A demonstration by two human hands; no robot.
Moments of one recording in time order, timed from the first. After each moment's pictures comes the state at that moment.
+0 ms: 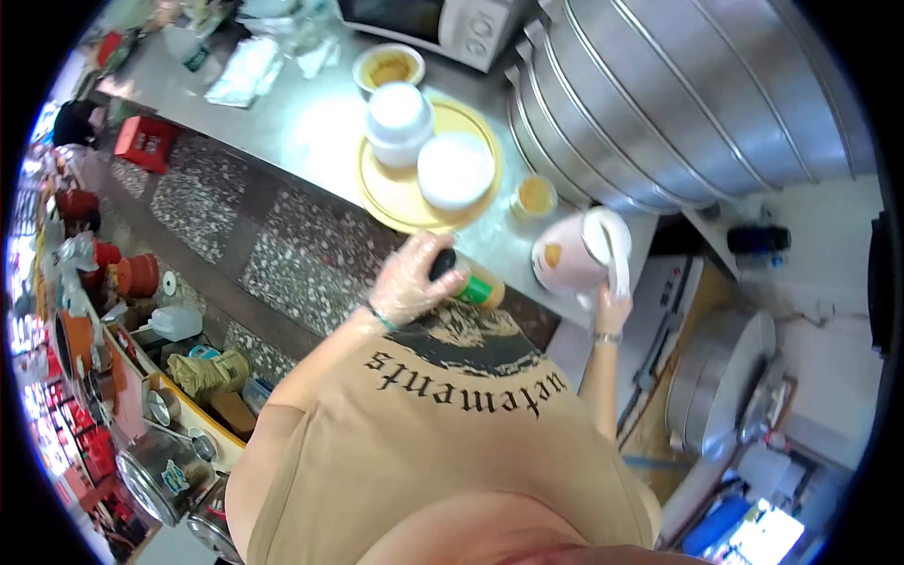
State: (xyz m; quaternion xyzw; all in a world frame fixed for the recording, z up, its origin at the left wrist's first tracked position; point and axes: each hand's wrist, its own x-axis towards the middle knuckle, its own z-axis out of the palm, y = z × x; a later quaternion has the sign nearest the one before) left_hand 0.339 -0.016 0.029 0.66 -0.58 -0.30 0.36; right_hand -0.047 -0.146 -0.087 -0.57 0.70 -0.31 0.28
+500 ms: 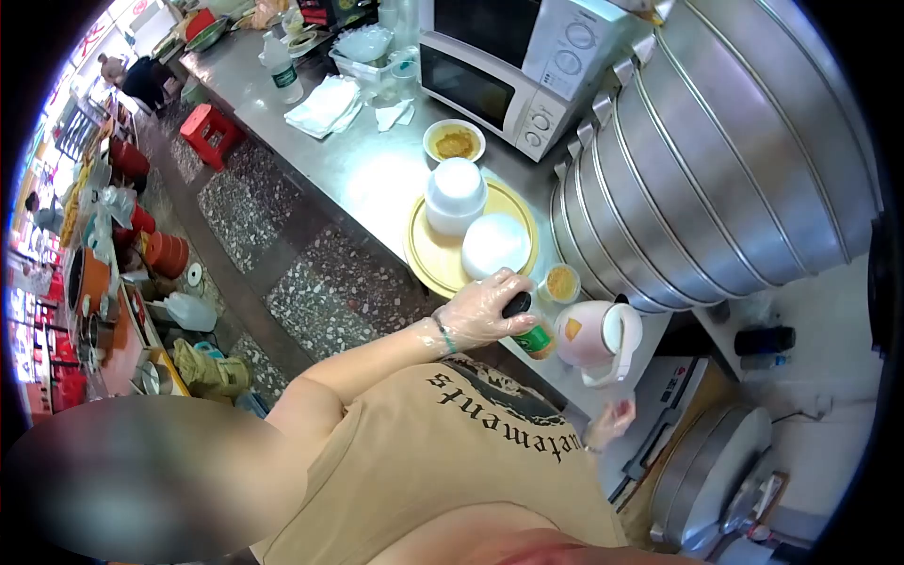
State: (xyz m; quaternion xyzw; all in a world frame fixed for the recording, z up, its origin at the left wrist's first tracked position) left_hand 0.328 -0.060 0.064 0.59 -0.63 -0.30 0.40; right_hand -0.076 -0.095 -0.118 -0.60 0.64 -0.45 0.15
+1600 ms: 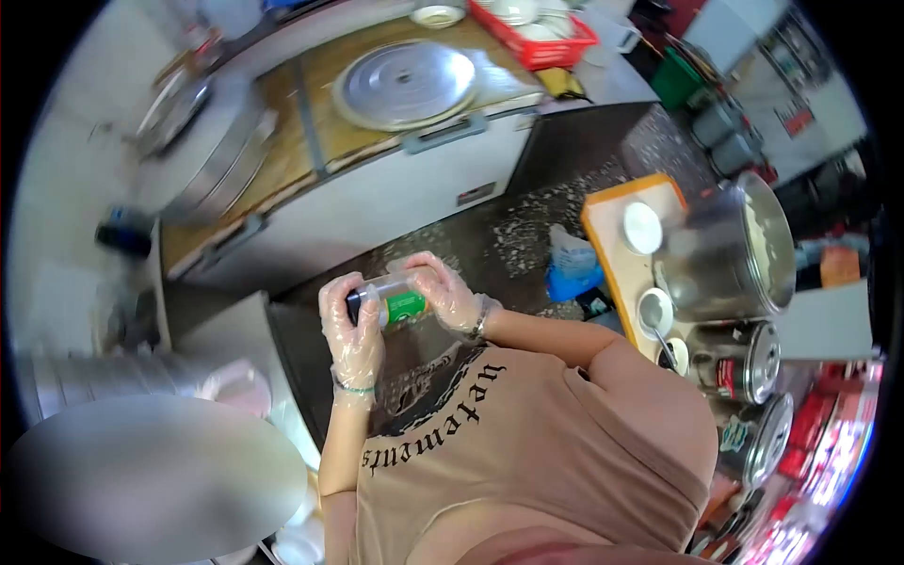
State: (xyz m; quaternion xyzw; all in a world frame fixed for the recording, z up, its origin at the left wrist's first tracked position) left_hand 0.055 0.200 0.063 -0.10 -0.82 -0.54 0.15; right_hand 0.039 0.367 -0.011 -0.13 0.61 -0.78 -0.02
